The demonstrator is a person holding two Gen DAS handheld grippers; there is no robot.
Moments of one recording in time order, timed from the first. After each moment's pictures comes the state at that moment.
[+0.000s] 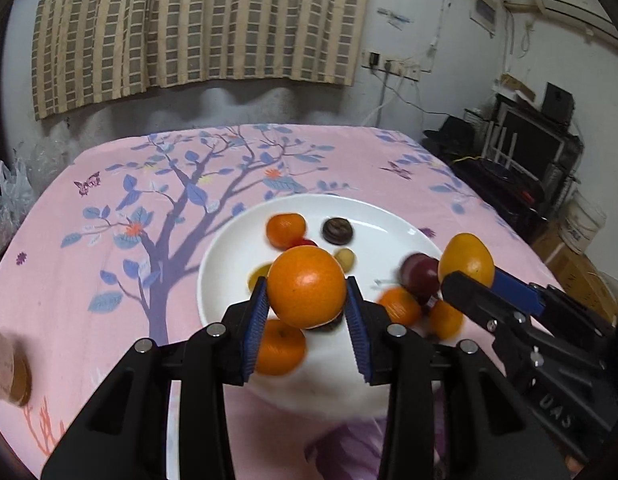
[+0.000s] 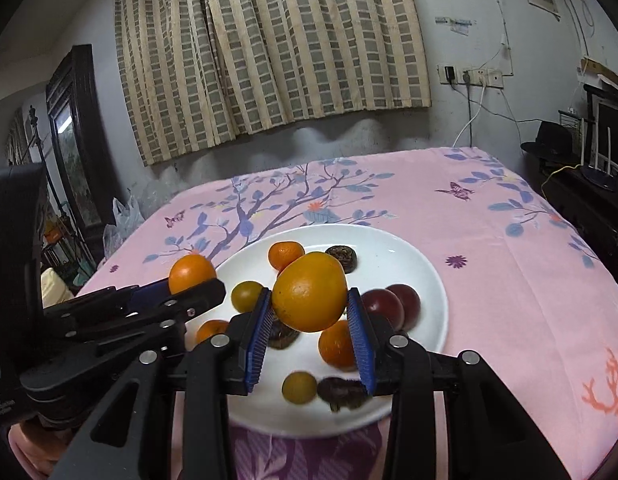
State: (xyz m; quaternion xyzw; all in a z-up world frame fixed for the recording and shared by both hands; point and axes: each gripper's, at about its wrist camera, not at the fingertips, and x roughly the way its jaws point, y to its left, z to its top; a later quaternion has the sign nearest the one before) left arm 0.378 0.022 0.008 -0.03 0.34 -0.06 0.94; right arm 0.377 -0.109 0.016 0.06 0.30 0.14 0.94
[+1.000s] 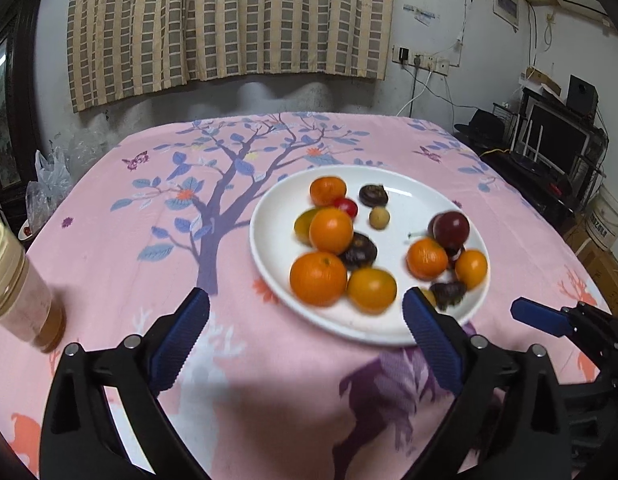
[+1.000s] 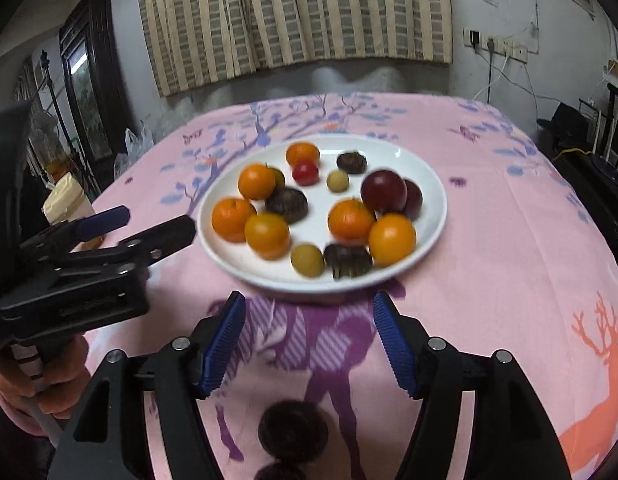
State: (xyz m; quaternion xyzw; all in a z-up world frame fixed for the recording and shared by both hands) left arm 0.307 0.032 -0.005 -0.02 0.35 0.00 0.94; right arm 0.310 -0.115 -0.014 0.00 0.39 0.17 0.91
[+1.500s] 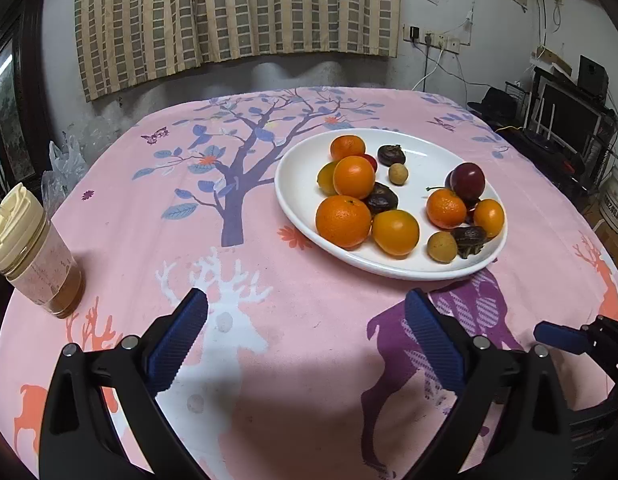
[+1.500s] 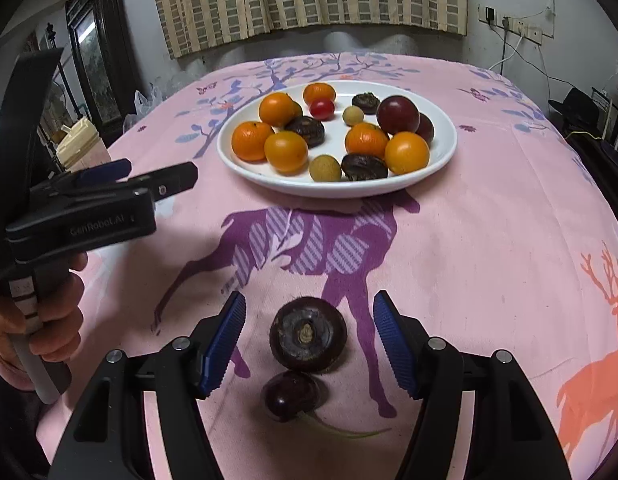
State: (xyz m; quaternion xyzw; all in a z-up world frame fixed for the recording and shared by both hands) left arm 0.285 0.038 -0.021 0.00 0.38 0.03 0.93; right arm 0.268 -0.113 -0.038 -0.03 0.44 0.19 0.88
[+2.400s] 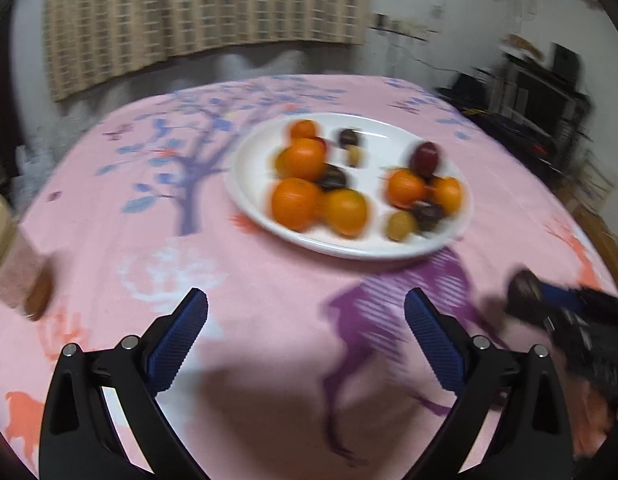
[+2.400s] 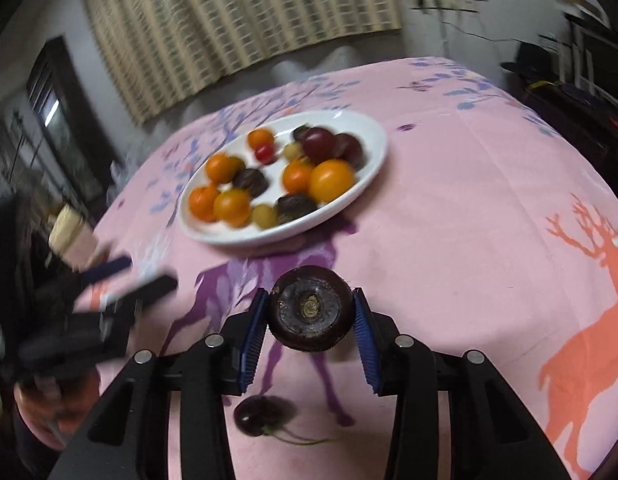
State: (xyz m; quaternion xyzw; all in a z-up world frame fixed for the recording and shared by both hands) left arm 0.280 0.016 -0.026 0.00 0.40 -0.07 0.91; right arm 0.275 -0.170 -0.023 0.11 0.40 0.13 0.90
